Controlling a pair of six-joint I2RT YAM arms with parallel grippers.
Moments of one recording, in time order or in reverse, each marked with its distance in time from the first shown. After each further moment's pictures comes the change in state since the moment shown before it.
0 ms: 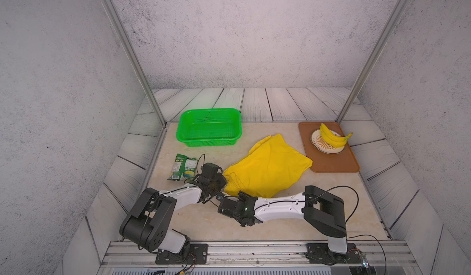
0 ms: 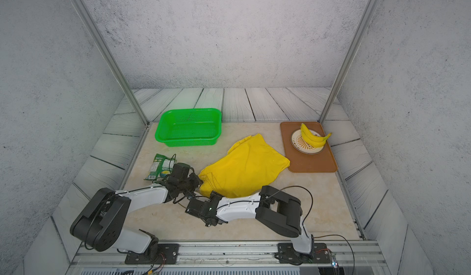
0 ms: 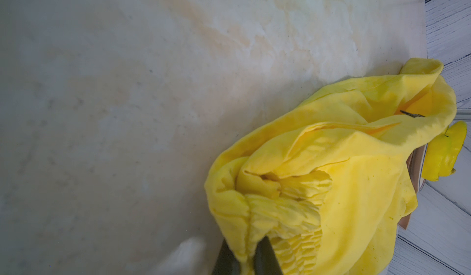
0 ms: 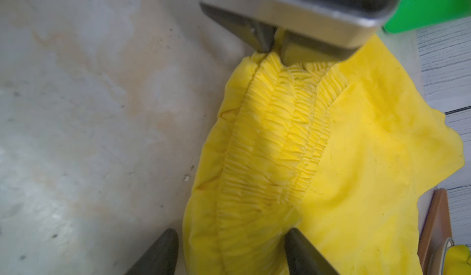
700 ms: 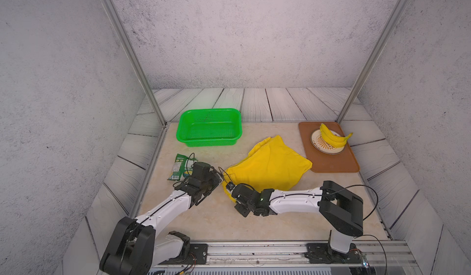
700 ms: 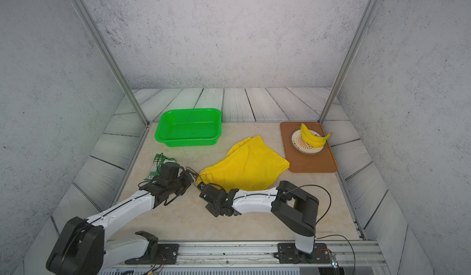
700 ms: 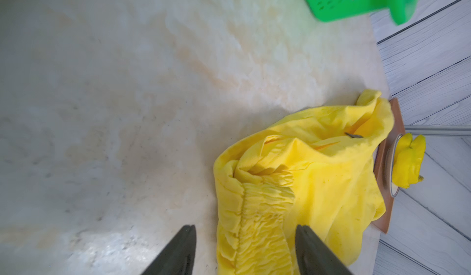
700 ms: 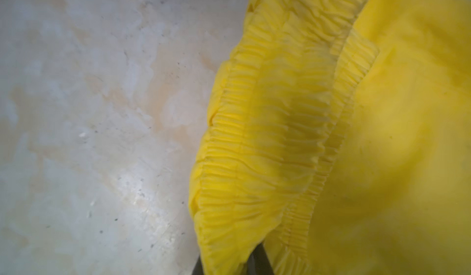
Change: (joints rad) left arm 0.052 -0.330 -0.003 -0.229 -0.071 0.034; right arm -0.172 -0.203 -0.235 0.268 -0.495 0.168
